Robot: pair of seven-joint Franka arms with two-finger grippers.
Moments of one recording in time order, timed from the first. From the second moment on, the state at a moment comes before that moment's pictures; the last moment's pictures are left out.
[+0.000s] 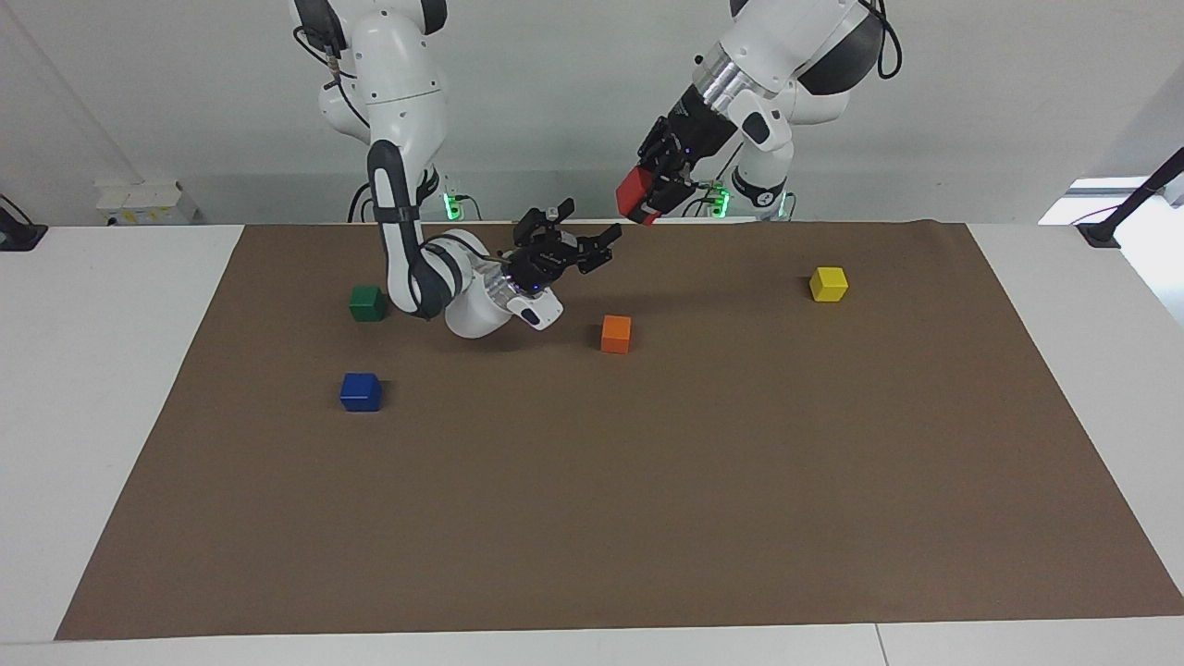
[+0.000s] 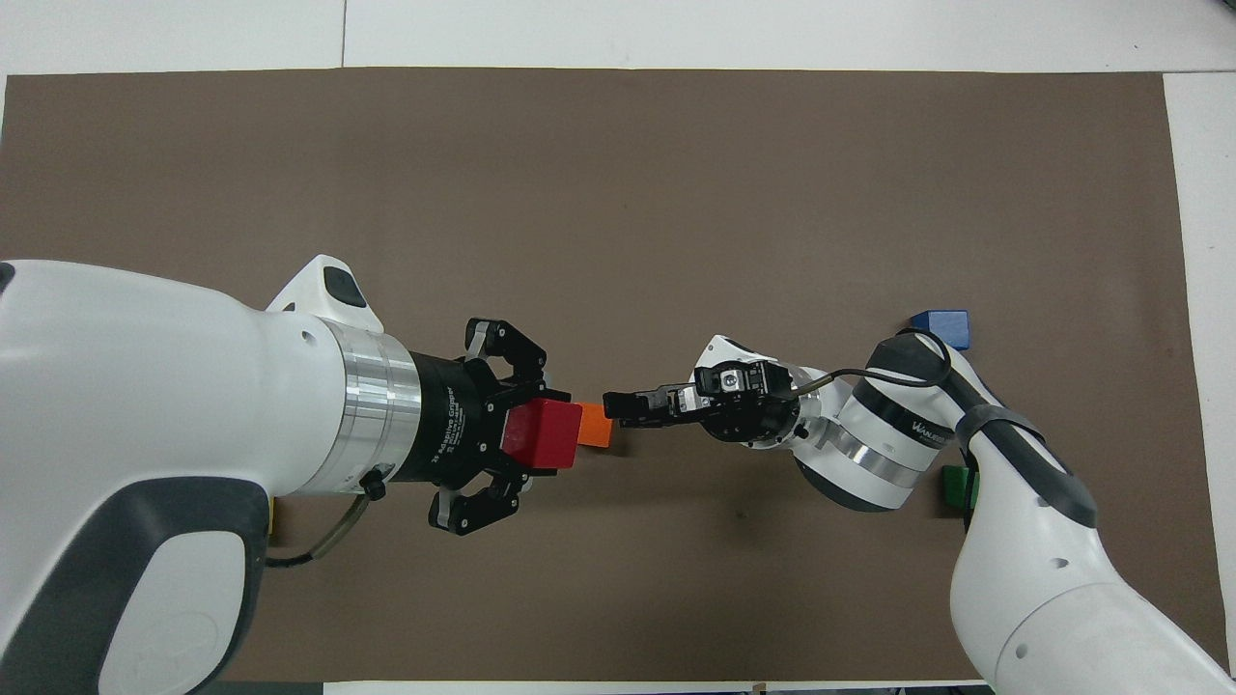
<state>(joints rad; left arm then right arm) -0.07 -0.17 -0.46 -1.83 -0.59 1.98 -1.96 0.45 0.39 -0.06 -2.27 2.37 0.99 -0.87</state>
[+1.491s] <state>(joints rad) -0.14 -0.21 -0.46 -1.95 -0.59 2.05 -1.99 0.46 0.39 0.02 -2.24 2.50 1.02 -0.87</state>
